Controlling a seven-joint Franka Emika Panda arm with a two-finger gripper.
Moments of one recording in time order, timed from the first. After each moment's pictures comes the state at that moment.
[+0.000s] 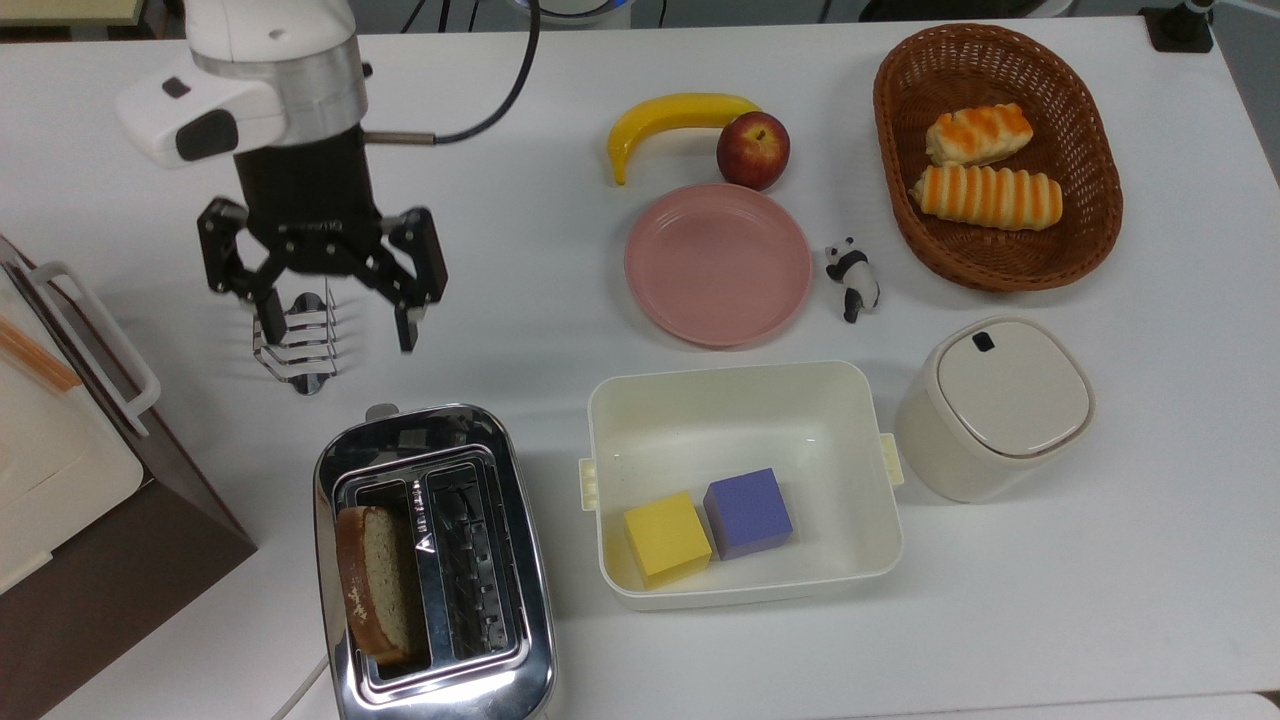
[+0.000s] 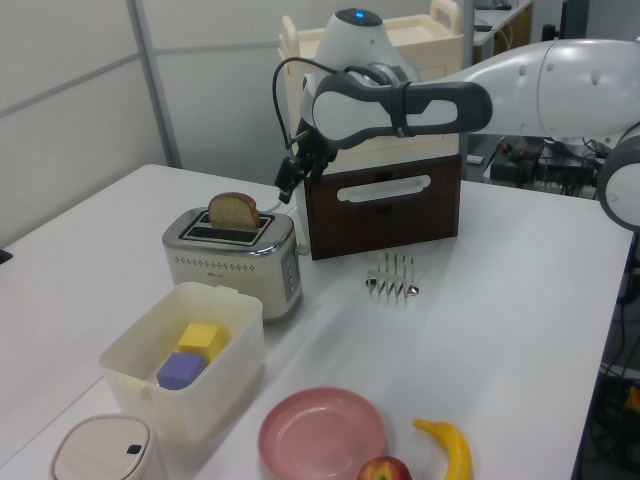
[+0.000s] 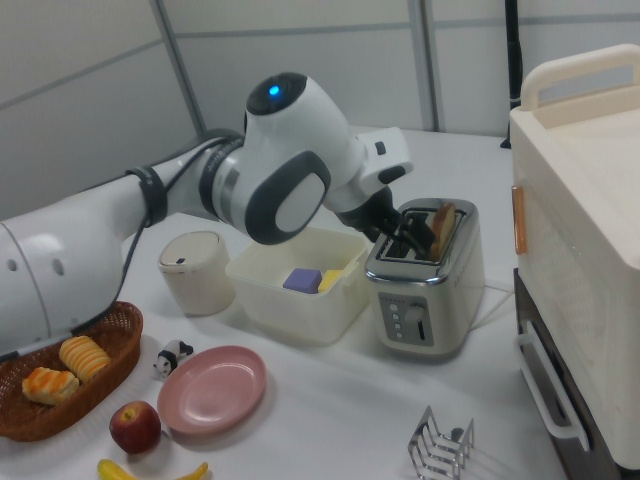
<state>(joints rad) -0.15 0.42 0.00 -1.34 0.07 2.24 -0.12</state>
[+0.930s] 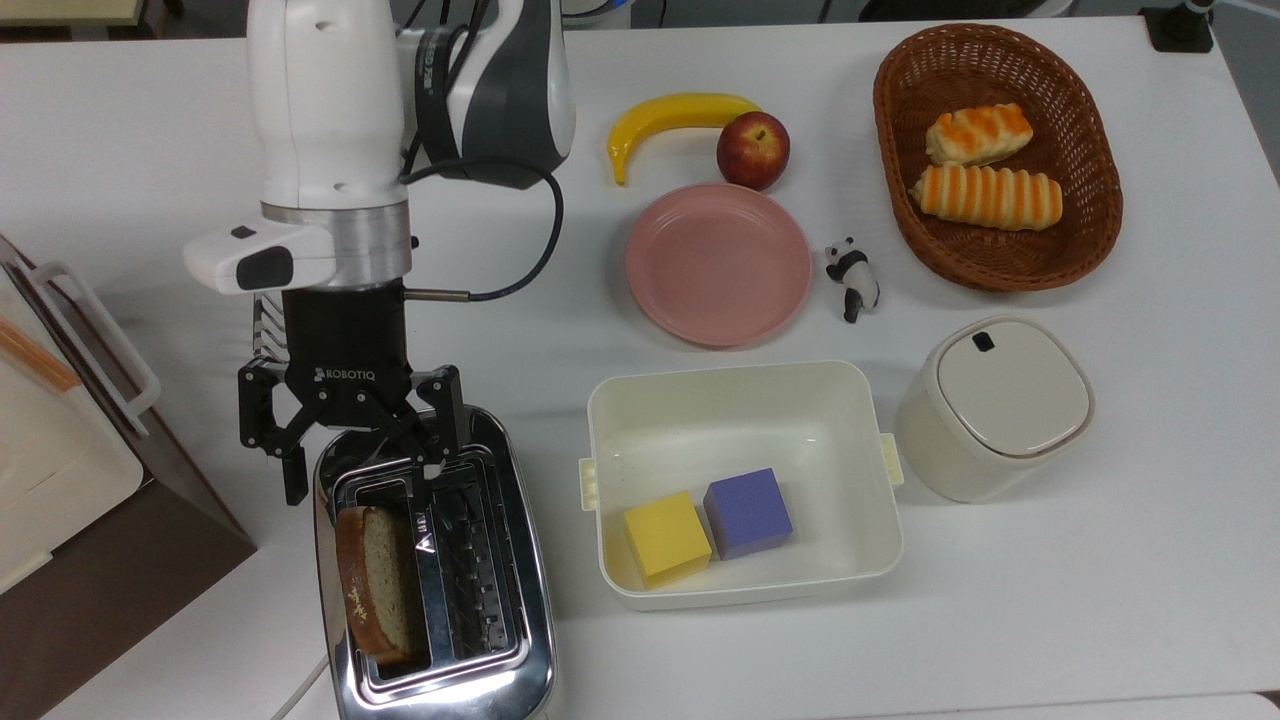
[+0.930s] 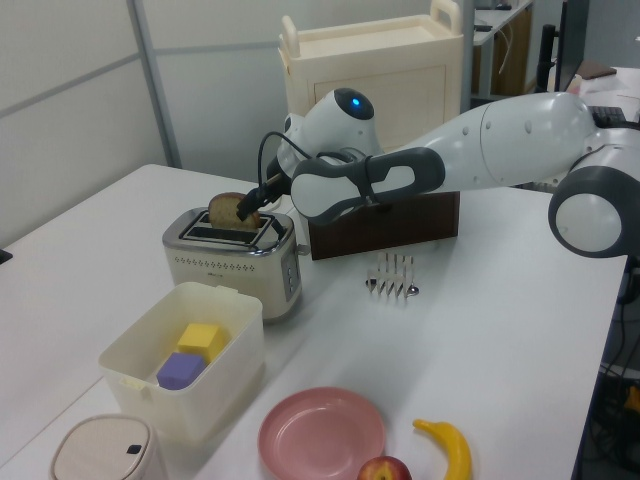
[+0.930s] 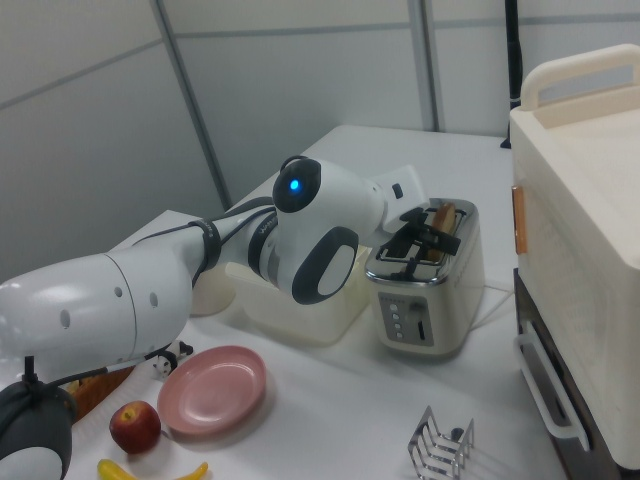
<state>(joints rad) -0.15 0.62 0.05 -1.34 0.09 2.77 -0.12</state>
